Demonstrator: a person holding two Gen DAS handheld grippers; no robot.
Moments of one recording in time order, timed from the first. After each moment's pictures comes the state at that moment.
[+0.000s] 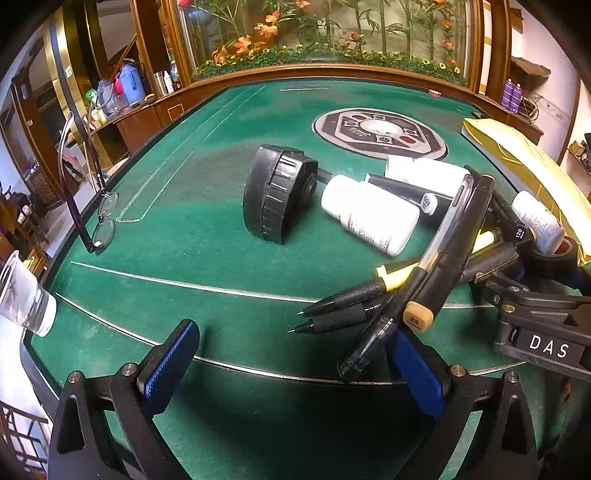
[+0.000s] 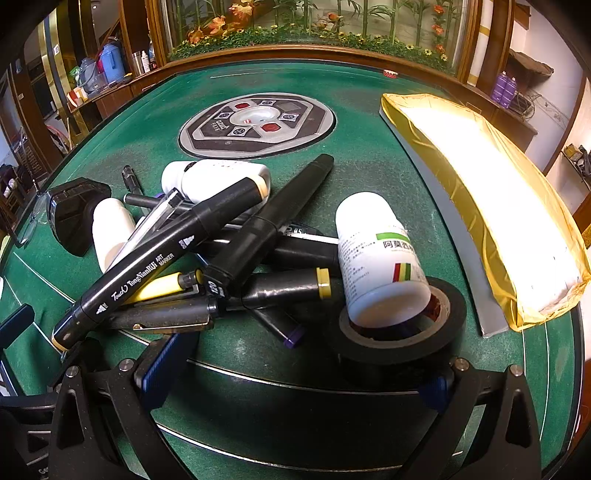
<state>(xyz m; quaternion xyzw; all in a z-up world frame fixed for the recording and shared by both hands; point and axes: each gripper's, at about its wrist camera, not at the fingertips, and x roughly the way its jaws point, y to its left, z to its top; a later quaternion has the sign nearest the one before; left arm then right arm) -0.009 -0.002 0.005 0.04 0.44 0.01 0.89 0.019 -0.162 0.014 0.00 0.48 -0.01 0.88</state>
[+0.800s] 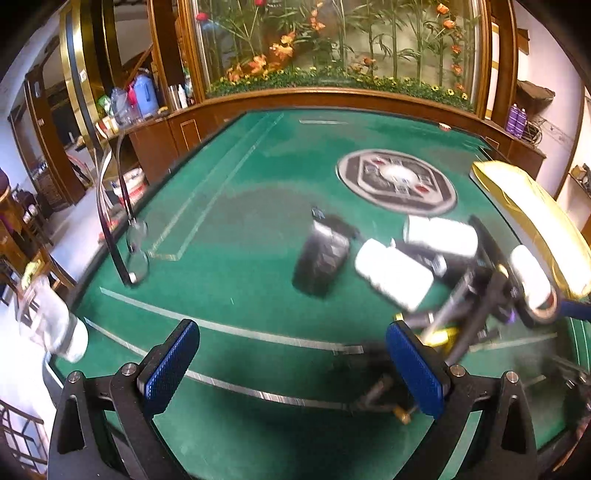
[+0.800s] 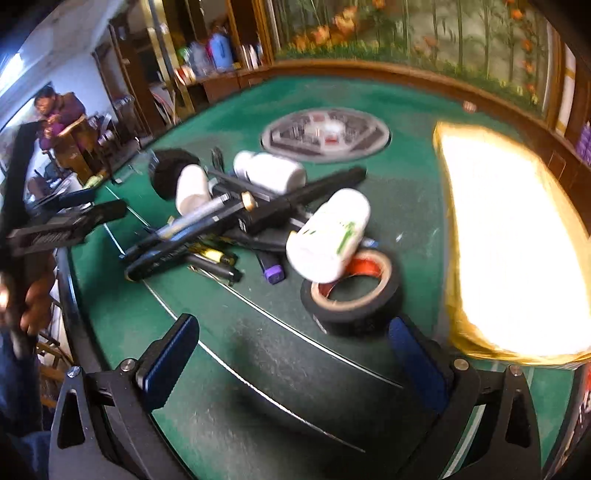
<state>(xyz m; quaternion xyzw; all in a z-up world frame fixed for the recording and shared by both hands) 0.000 0.024 0.052 0.03 0.41 0.02 0.91 -0.030 -0.230 0.039 -0.04 0.43 0.21 0.88</state>
